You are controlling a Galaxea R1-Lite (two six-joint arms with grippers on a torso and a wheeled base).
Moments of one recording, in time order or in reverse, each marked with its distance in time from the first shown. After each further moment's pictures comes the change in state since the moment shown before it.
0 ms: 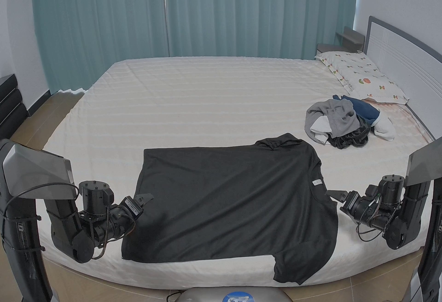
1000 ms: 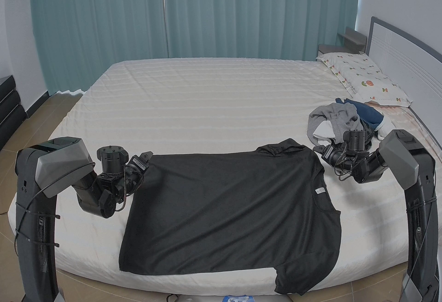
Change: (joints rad) left arm 0.082 0.223 -0.656 0.256 0.067 -0.015; right arm -0.036 0.364 -1.265 0.917 -0.190 -0.114
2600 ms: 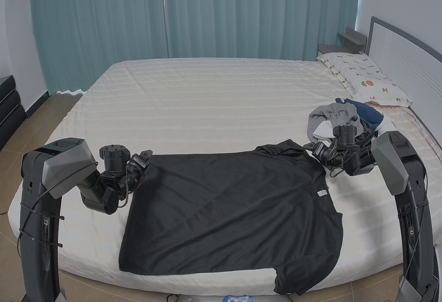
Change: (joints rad) left arm 0.011 0.051 -0.093 0.041 0.000 -0.037; right arm 0.042 0.077 -0.240 0.212 0.037 0.029
